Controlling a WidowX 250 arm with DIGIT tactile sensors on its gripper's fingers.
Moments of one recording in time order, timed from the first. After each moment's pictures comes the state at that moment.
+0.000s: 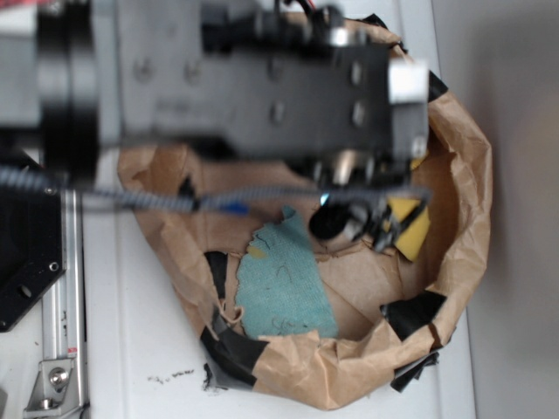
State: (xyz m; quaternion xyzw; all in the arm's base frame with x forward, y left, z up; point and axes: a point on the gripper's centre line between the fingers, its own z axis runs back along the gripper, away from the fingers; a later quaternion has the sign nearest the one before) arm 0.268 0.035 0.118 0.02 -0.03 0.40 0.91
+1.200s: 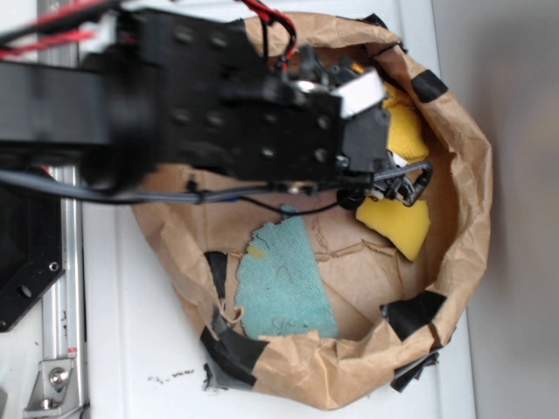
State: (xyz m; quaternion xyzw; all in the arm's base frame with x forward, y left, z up) arm 0.296 0.047 0.060 0.05 -0.16 0.44 0.88
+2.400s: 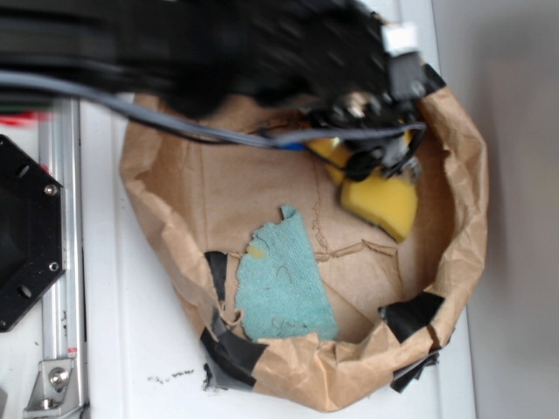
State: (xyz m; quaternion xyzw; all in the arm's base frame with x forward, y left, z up) arm 0.297 0.050 0.093 -0.04 -0.13 0.31 0.94
